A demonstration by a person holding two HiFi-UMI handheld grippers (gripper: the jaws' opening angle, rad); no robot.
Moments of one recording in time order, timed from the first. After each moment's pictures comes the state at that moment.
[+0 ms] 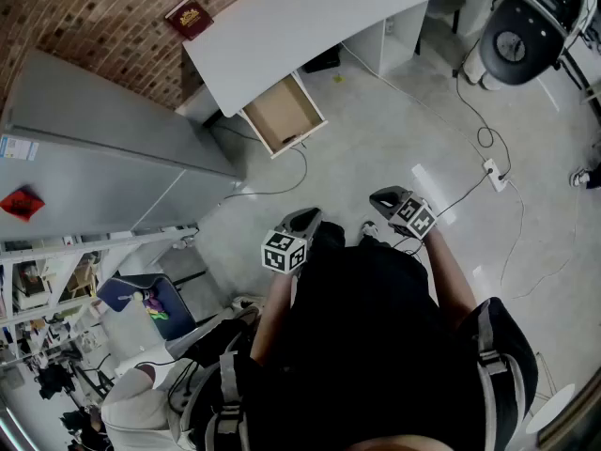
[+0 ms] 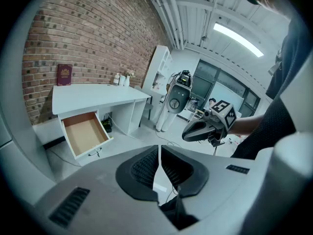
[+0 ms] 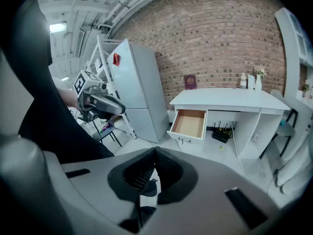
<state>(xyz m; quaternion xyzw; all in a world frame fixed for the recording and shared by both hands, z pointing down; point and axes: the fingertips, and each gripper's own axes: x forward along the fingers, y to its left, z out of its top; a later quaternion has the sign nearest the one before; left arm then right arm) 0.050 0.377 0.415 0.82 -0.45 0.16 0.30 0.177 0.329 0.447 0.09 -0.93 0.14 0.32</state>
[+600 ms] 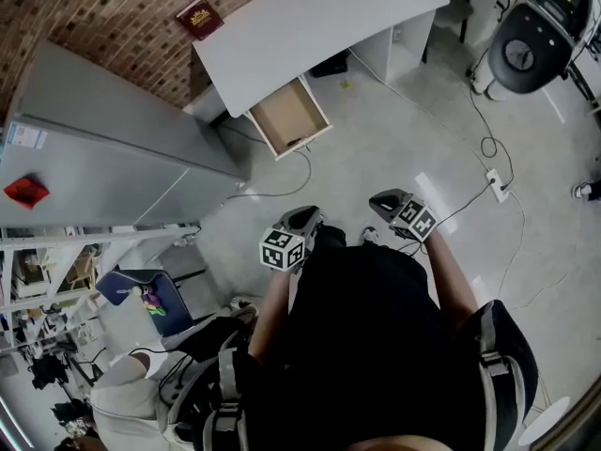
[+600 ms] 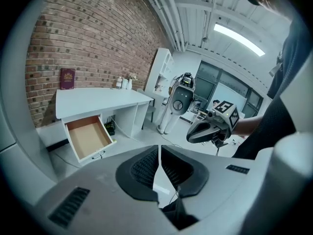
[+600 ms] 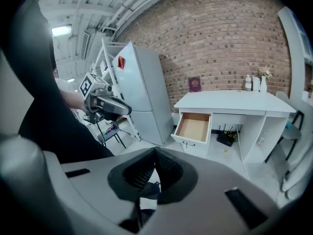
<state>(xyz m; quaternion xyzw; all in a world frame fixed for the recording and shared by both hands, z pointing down) 0.047 0.370 0.407 0.82 -0.47 0.15 0.30 0.177 0.330 0.433 0.07 -0.94 0.14 0.31</state>
